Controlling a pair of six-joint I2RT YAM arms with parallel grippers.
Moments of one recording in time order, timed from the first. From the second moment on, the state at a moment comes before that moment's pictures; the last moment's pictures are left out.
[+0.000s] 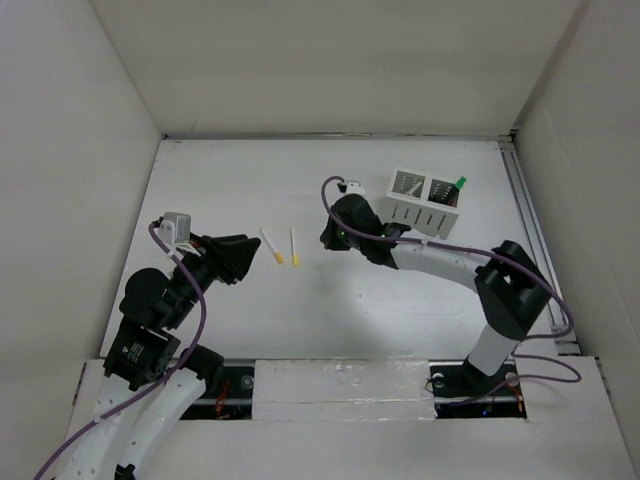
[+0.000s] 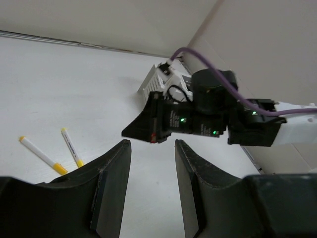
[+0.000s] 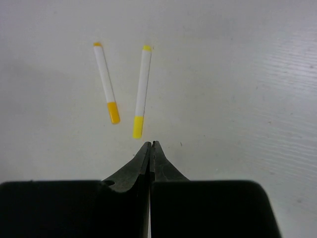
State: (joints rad) left arm -0.44 0.38 0.76 -0.35 0.12 -0.52; right arm 0.79 1.65 1.13 -0.06 0.17 0.66
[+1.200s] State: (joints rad) left arm -0.44 0.38 0.76 -0.35 0.09 -0.52; right arm 0.88 2.37 1.93 -0.45 0.43 0.69
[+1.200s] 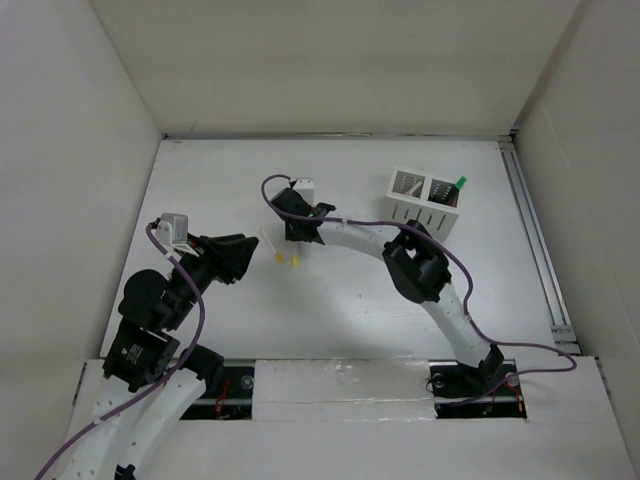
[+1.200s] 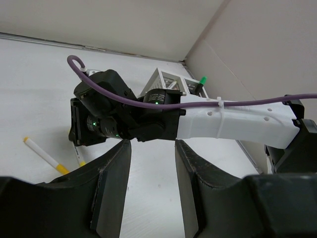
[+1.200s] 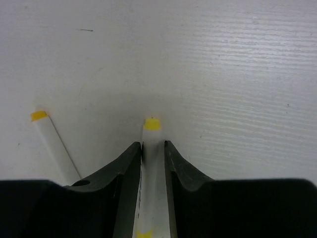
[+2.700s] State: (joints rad) left arm -0.44 0.36 0.76 -0.35 0.10 -0.52; right arm 0.68 1.44 1.15 0.02 0.63 0.66
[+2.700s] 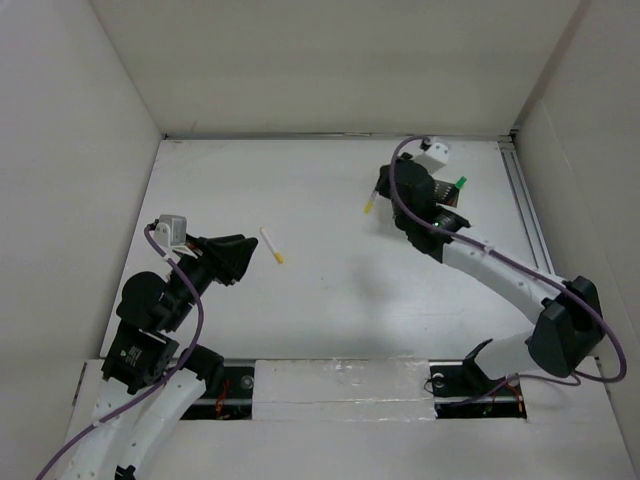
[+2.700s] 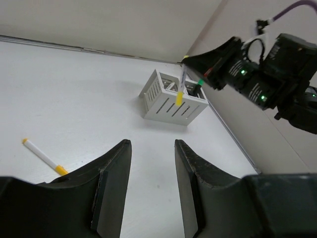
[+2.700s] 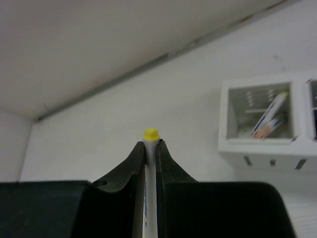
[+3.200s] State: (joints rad) left arm -0.44 0.37 0.76 -0.35 0.10 -0.52; right arm 0.41 1.63 1.18 0.34 0.95 0.51
